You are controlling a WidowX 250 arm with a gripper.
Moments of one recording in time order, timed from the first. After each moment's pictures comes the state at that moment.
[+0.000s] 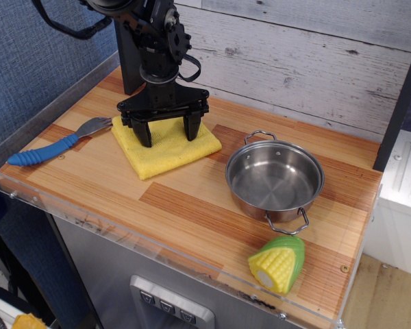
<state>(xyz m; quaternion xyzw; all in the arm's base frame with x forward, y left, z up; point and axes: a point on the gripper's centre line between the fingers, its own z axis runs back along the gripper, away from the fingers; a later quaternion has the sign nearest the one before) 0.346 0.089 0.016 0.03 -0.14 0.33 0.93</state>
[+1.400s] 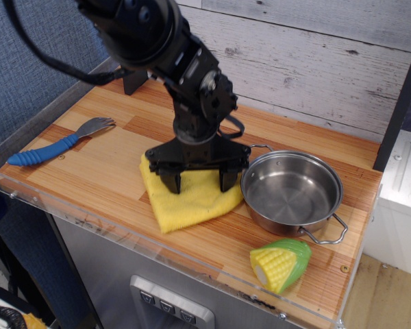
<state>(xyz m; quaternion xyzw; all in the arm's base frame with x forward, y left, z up) 0.276 0.000 0.007 0.02 -0.13 0.24 0.96</state>
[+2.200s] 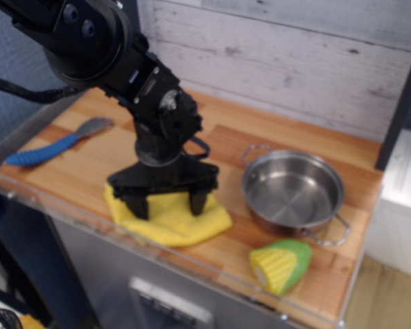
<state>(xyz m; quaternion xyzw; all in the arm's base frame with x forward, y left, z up) 0.243 0.025 0.013 0.04 -0.12 0.29 0.95</state>
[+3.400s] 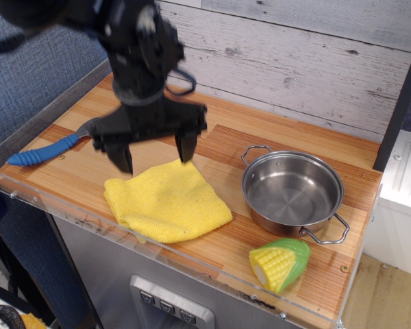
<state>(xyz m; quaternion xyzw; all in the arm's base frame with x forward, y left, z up) 0.255 0.037 0.083 0.02 -0.17 0.34 0.92</state>
